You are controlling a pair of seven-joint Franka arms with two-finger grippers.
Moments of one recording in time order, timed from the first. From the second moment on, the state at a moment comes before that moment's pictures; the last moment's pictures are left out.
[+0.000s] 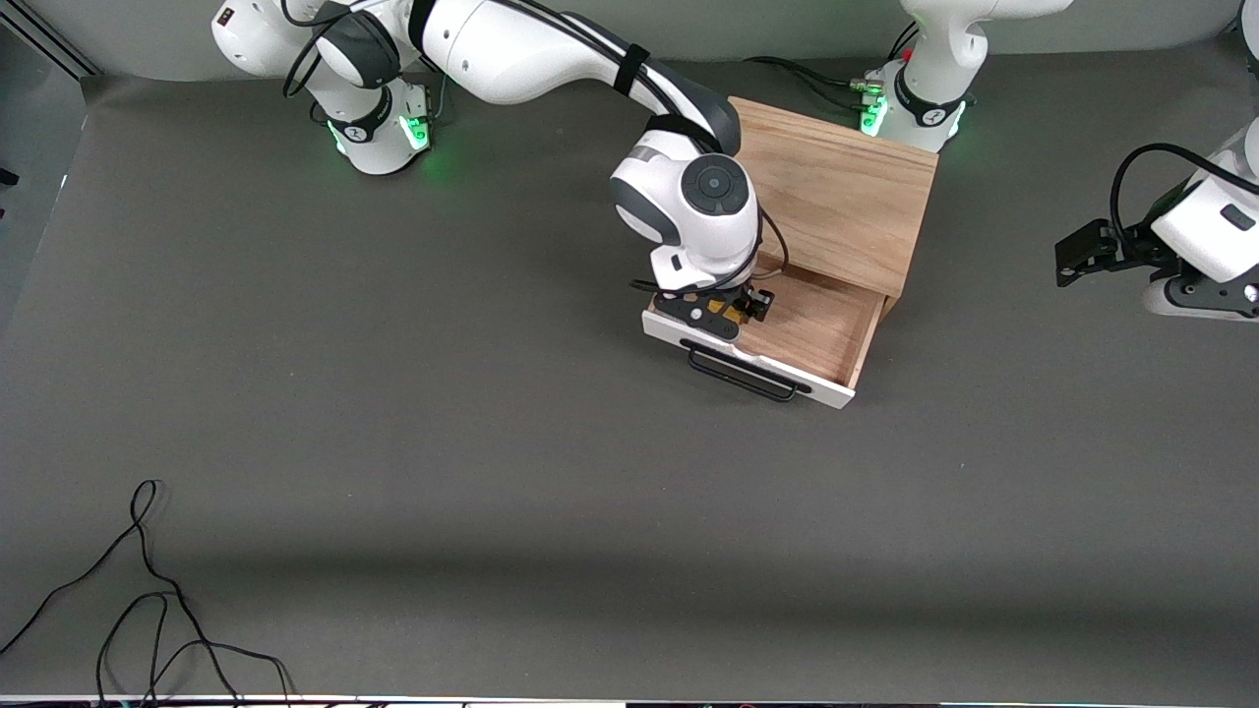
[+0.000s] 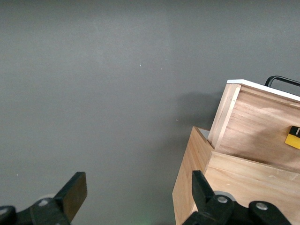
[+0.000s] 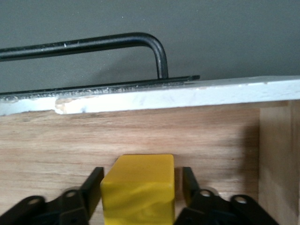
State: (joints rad) left arm -0.04 0.00 -0.02 -1.62 0.03 1.57 0.05; right arm 0.93 0.90 0.00 -1.06 0.11 2.03 1.41
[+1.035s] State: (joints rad) left arm -0.05 -0.01 -0.02 -1.61 0.02 1.55 0.01; right arm 0.77 0.55 -0.02 -0.94 0.10 1.48 1.17
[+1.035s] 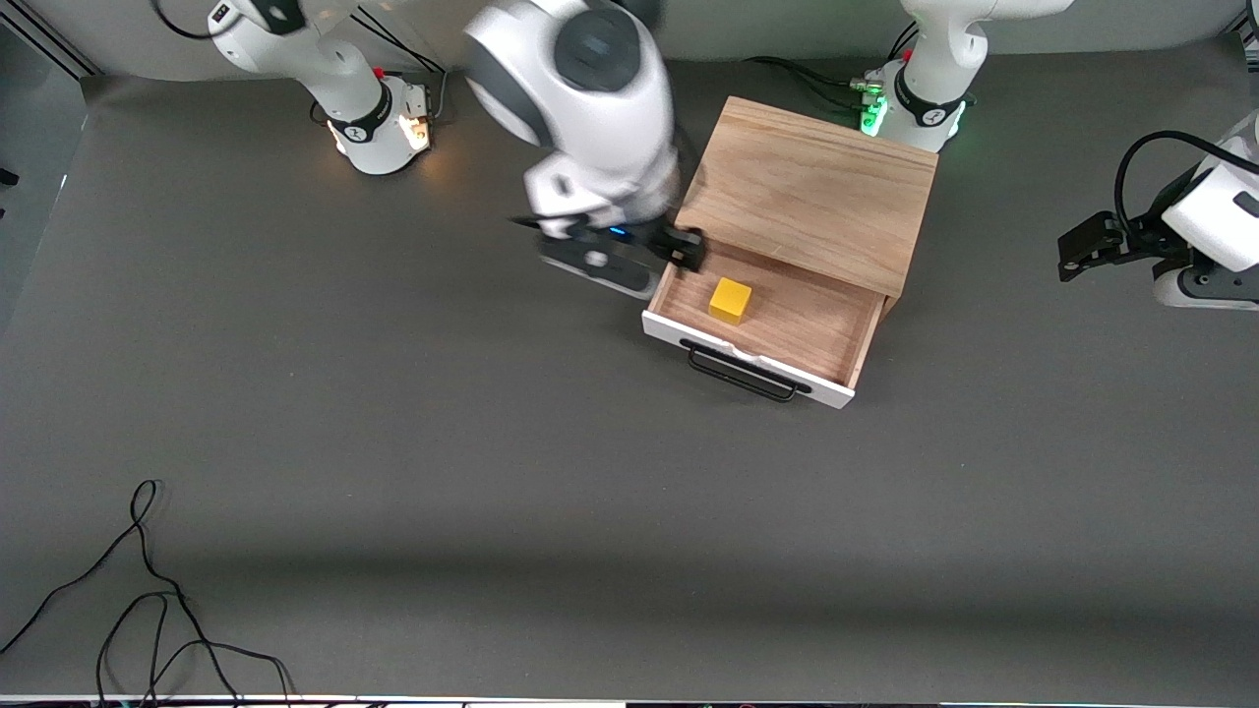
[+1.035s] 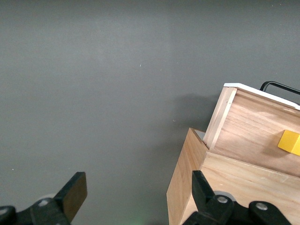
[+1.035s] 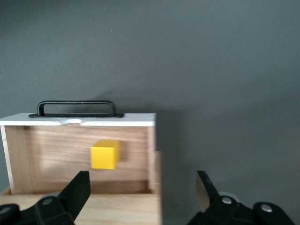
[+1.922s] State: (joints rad) left arm -0.05 -0.01 -0.01 -1.61 0.02 1.55 0.01; right arm 0.21 0.26 -0.05 -1.04 0.07 1.11 0.21
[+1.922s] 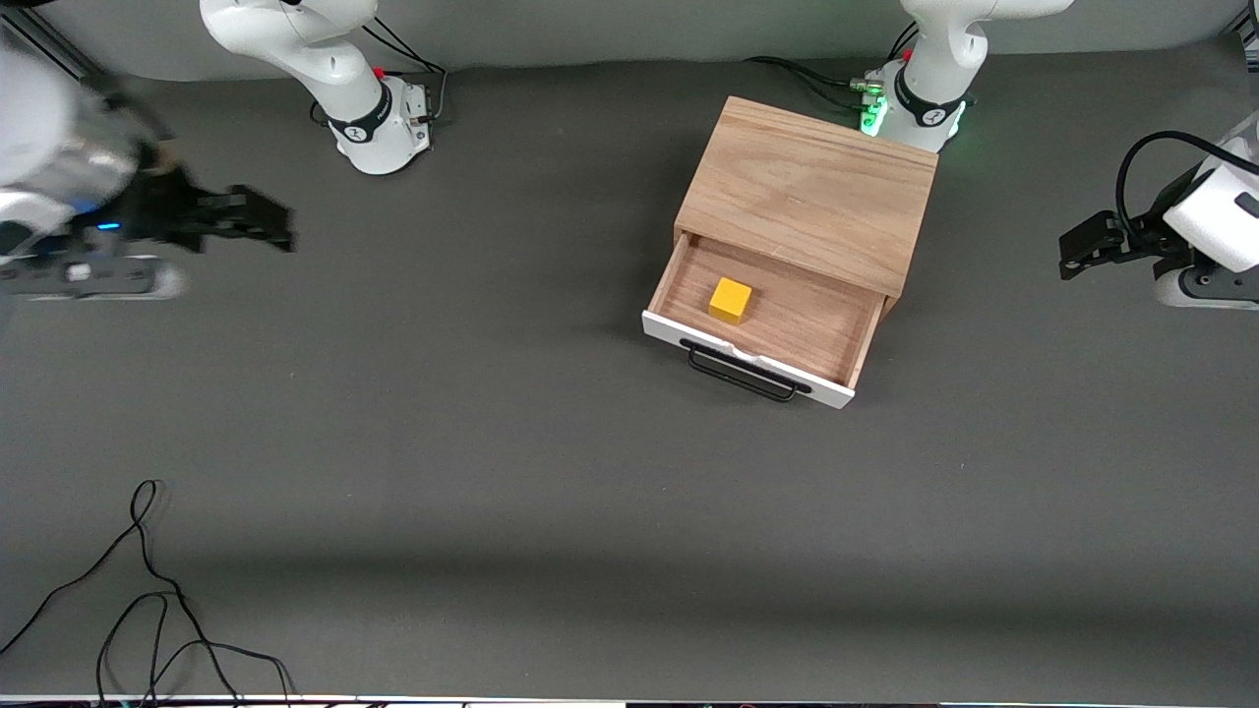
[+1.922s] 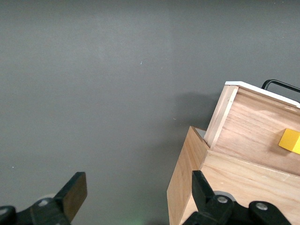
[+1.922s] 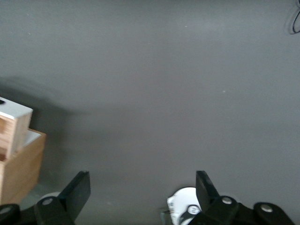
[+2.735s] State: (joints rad) left arm -0.05 -0.01 -0.01 -1.62 0.02 1.54 0.01; right arm 0.15 0.18 -0.20 -1.41 0.07 1.44 -0.06
